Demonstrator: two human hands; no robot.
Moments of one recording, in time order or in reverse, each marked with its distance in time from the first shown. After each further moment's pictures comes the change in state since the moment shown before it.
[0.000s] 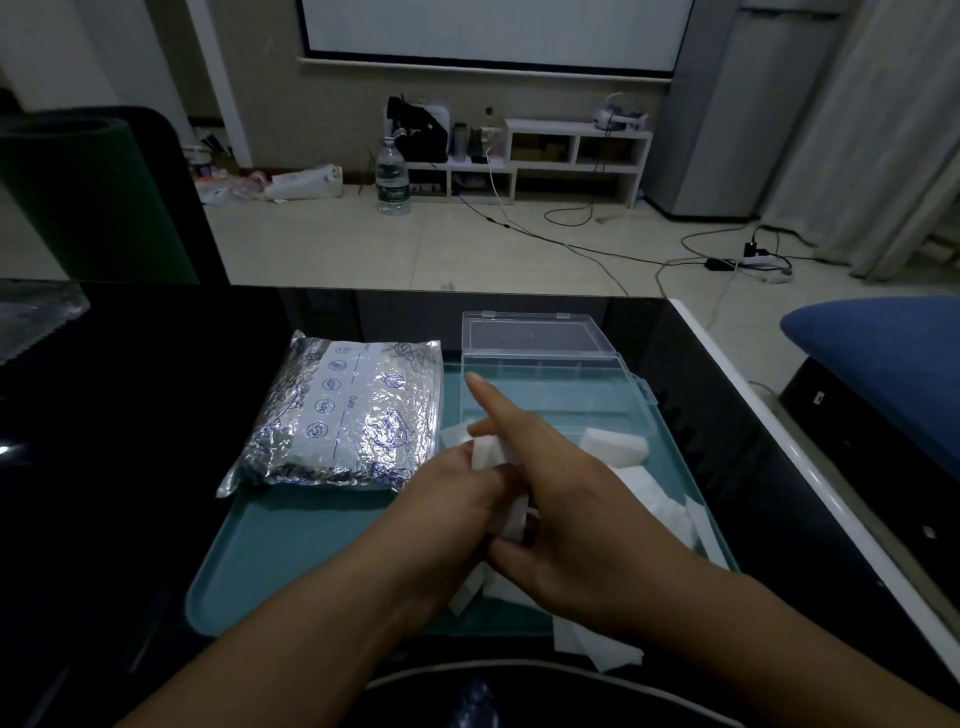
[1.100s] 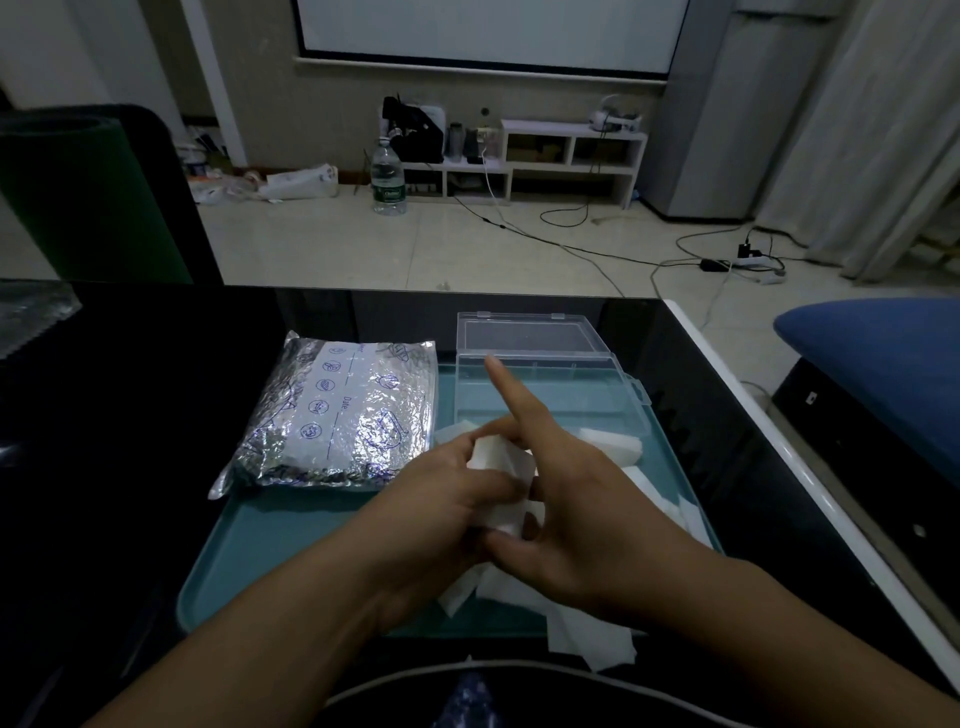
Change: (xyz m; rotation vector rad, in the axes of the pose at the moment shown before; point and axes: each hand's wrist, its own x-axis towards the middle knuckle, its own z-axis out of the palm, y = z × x) left_hand 0.003 0.004 -0.009 -0.040 -0.154 -0.065; right_hand 0.000 0.007 -0.005 0.101 0.027 0.045
